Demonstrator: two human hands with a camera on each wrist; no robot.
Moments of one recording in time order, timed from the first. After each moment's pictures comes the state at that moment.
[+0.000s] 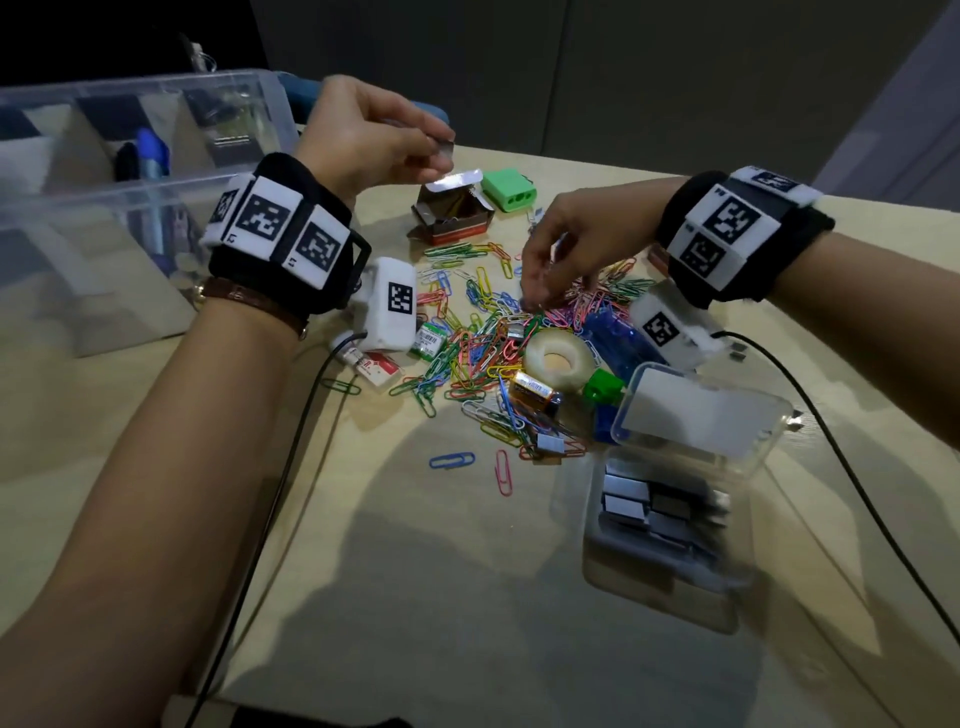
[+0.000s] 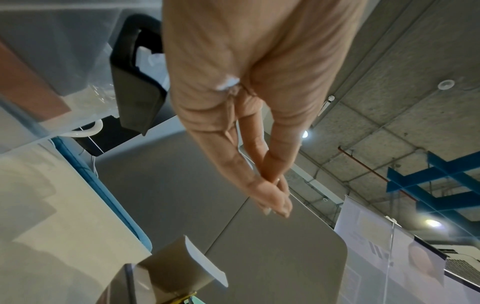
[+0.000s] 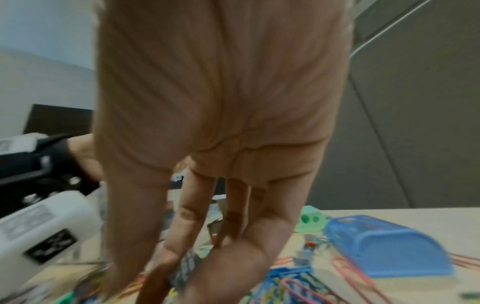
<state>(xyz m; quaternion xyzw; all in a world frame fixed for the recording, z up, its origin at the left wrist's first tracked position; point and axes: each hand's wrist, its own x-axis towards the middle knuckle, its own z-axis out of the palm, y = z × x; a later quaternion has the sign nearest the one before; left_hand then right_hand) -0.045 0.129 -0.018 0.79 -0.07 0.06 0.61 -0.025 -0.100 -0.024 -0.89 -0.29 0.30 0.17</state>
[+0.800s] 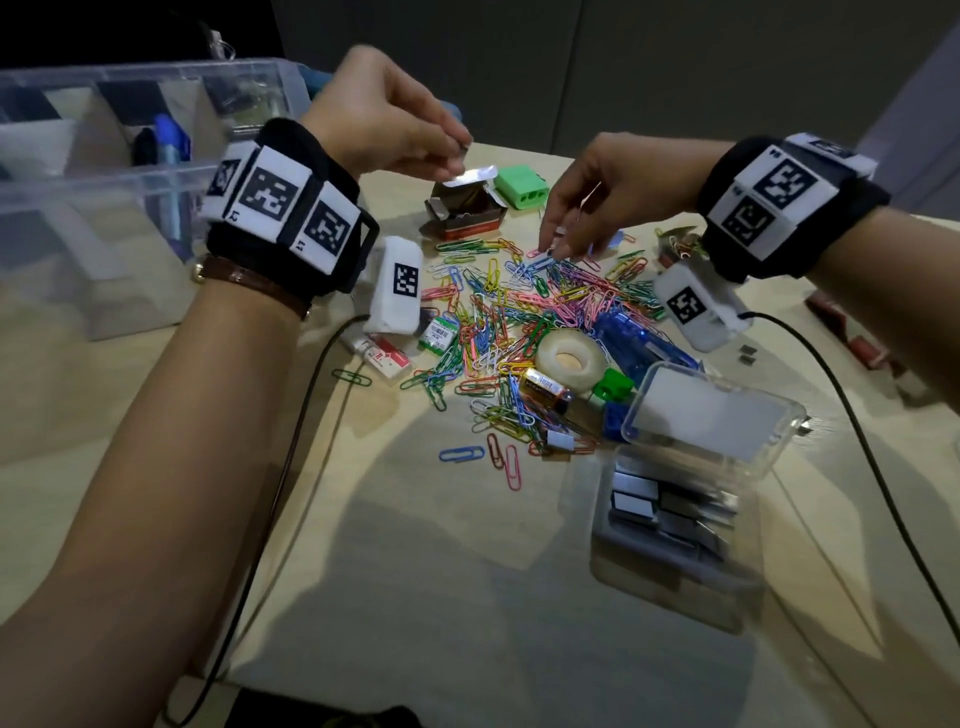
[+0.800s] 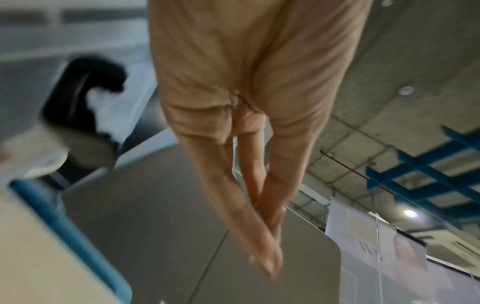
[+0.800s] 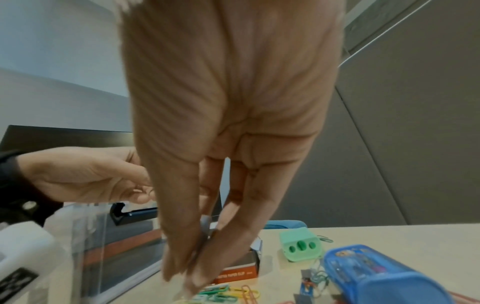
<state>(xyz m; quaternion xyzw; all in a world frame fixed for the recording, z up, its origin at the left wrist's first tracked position) -0.055 0.133 -0.001 0.84 -0.09 0.02 0.54 -0.022 -0.105 0.000 -0.91 -0.29 0.21 0.22</state>
